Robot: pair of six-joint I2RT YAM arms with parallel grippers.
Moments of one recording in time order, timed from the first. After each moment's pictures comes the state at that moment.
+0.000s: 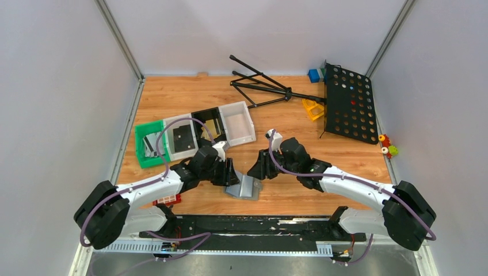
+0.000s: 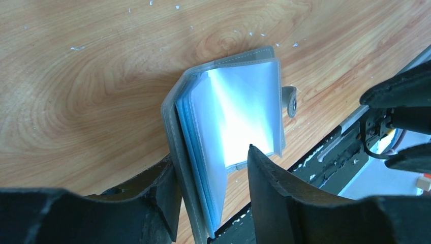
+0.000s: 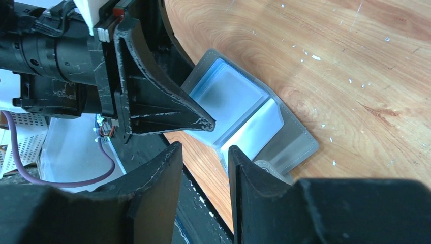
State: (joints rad) left arm -0.75 1.18 0.47 -0.05 0.23 -0.66; right arm 0.83 1.20 0.60 0.10 -0.31 0.62
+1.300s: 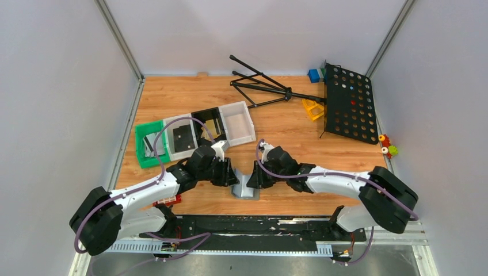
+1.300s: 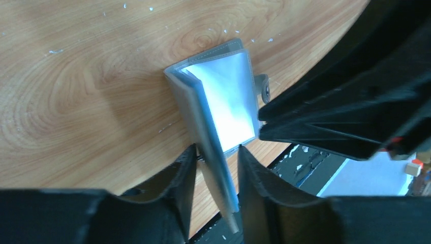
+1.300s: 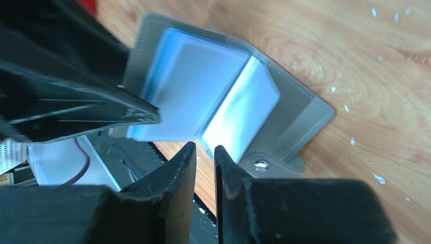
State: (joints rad) left arm -0.75 1.11 0.47 -0.07 0.28 -0.64; right arm 0.91 1.35 0.58 0.12 -0.25 0.70
